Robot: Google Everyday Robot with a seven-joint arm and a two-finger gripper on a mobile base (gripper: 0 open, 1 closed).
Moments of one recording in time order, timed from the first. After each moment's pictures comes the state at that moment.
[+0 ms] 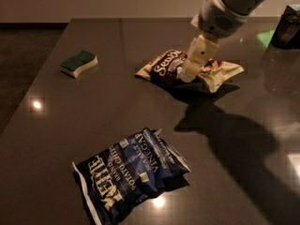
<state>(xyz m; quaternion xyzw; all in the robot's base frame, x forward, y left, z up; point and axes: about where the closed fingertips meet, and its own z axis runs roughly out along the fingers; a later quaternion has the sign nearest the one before) 0.570 -0.112 0.970 -0.61 0.75 0.04 0.25</state>
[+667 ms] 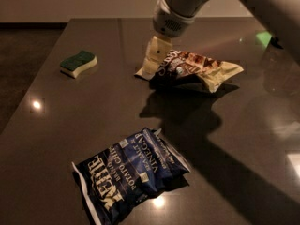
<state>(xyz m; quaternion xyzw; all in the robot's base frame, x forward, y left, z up) 0.612 -0.016 0.950 -0.64 0.72 0.04 0.26</state>
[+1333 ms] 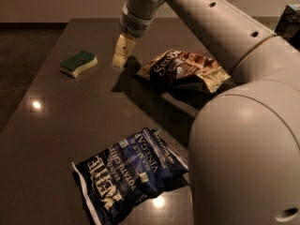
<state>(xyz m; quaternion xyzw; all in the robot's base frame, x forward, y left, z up) 0.703 0.068 0.902 -0.63 0.74 0.07 0.23</state>
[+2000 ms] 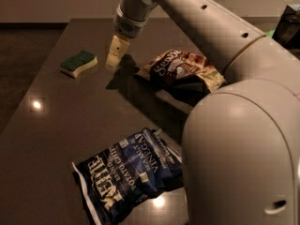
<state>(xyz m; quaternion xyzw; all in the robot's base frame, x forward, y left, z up) 0.714 0.085 0.897 -0.62 0.74 0.07 0.24</state>
